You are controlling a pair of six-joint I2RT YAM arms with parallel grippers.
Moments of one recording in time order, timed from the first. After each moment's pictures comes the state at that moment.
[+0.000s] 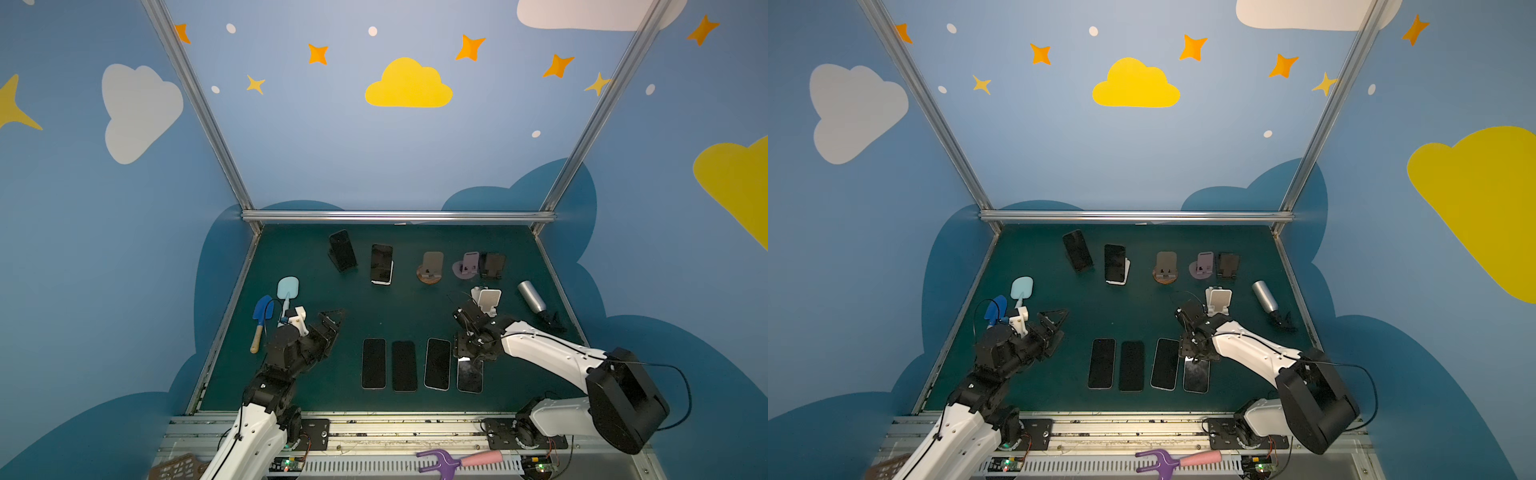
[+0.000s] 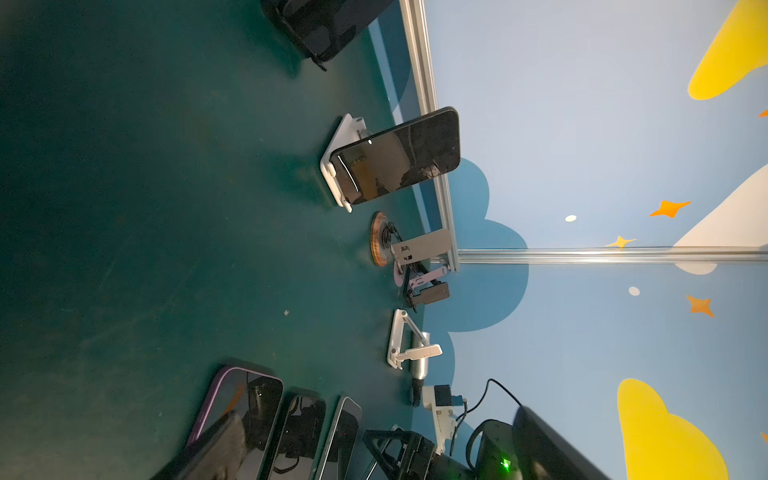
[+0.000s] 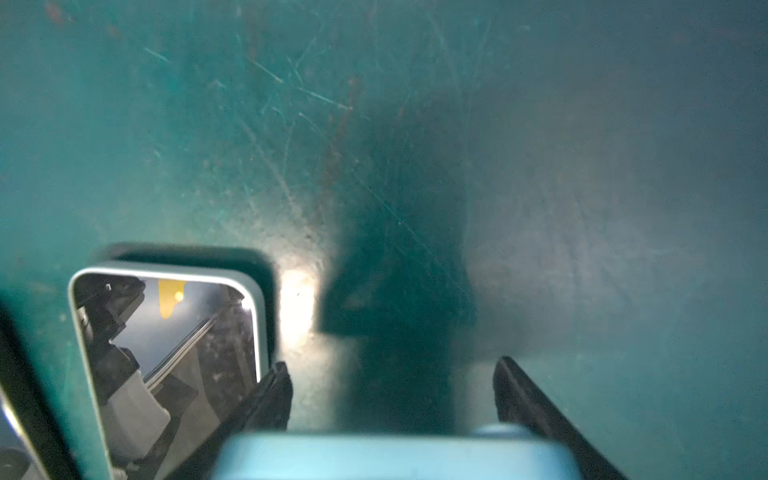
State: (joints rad) left arm -0.25 0.48 0.25 -0.09 0.32 -1.29; right arm 0.67 1.37 0.70 -0.70 0.16 0.72
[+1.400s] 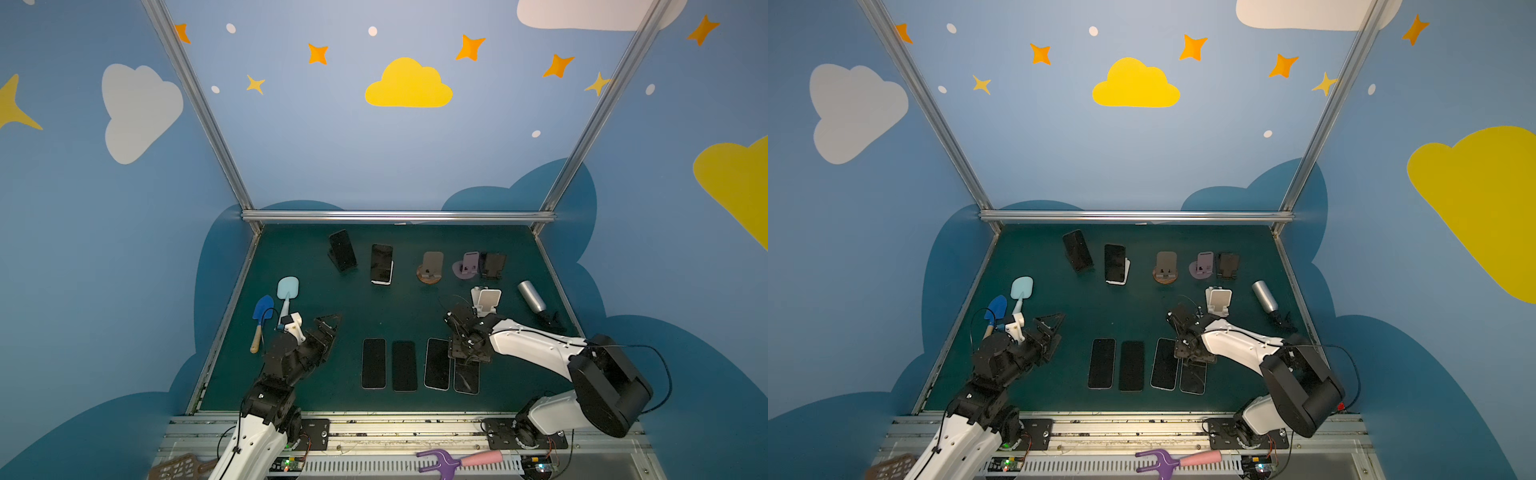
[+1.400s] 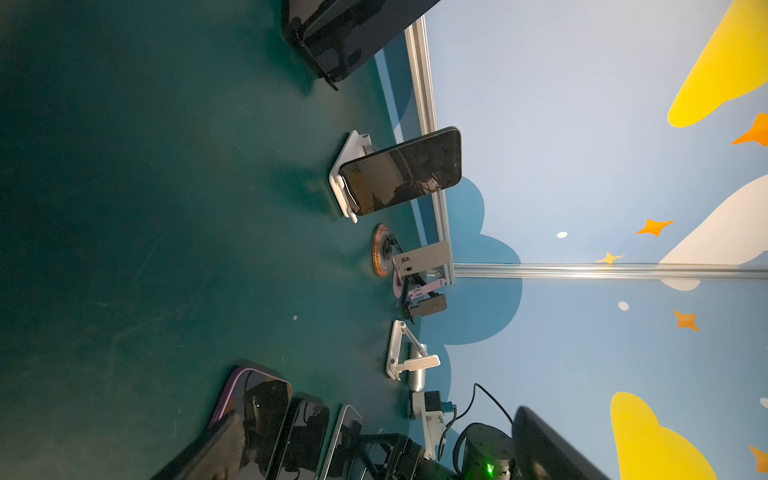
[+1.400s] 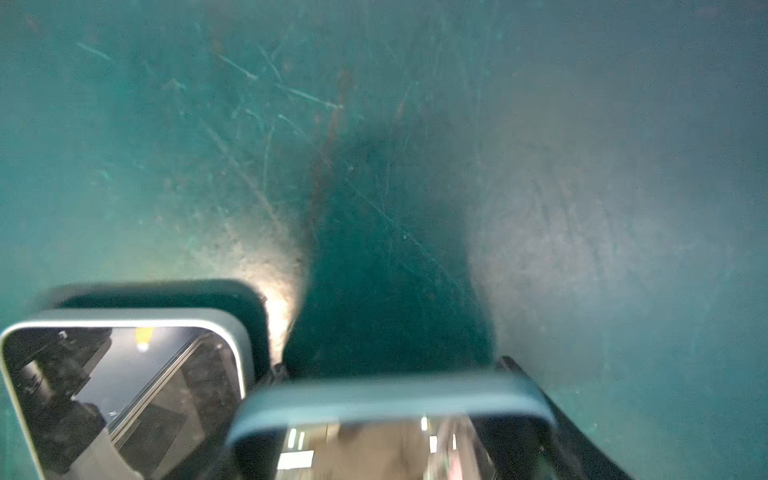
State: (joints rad) left arm -0.26 0.36 0.18 -0.14 0.28 -1.33; right arm 0.72 1.47 0.71 -0.69 0.23 0.81
